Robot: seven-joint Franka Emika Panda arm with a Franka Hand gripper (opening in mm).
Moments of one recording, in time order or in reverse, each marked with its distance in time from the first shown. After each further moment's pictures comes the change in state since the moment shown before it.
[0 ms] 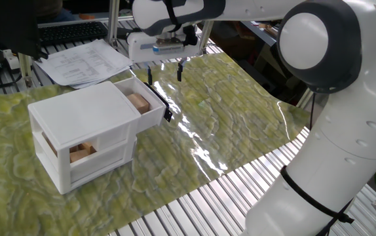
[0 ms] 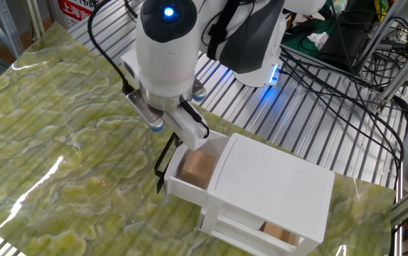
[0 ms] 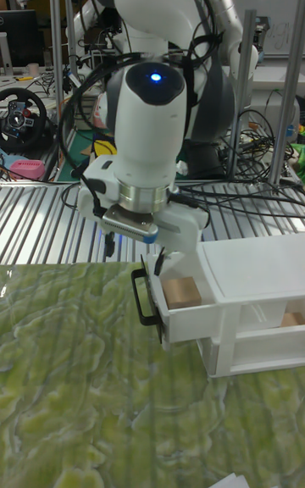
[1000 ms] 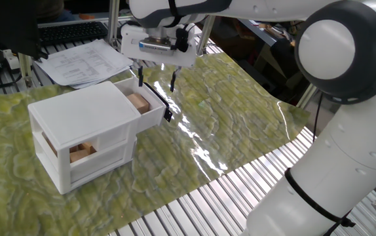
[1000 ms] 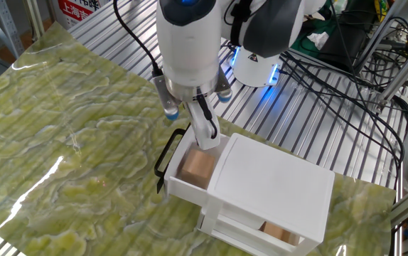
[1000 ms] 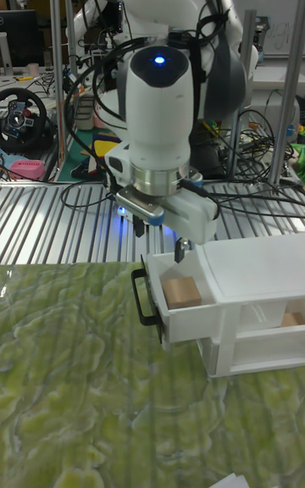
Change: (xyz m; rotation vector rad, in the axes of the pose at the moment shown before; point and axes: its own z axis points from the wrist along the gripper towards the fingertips) arm 0.046 0.031 -0.017 -0.097 0.093 0.385
